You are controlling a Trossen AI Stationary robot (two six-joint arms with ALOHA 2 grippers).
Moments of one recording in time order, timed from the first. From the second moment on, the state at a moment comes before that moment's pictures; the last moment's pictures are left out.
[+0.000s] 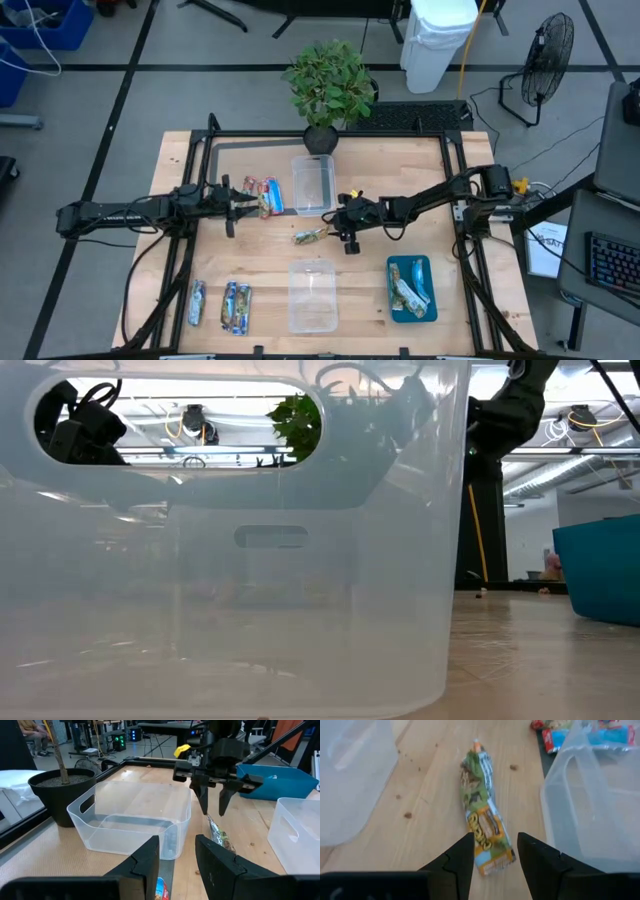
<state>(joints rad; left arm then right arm) 0.15 0.29 0.01 0.11 -0.03 -0.03 0.00 1.80 0.78 0.38 -0.03 -0.16</state>
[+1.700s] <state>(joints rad) 0.15 0.29 0.01 0.11 -0.03 -0.03 -0.02 1.80 0.78 0.34 -0.08 -0.17</state>
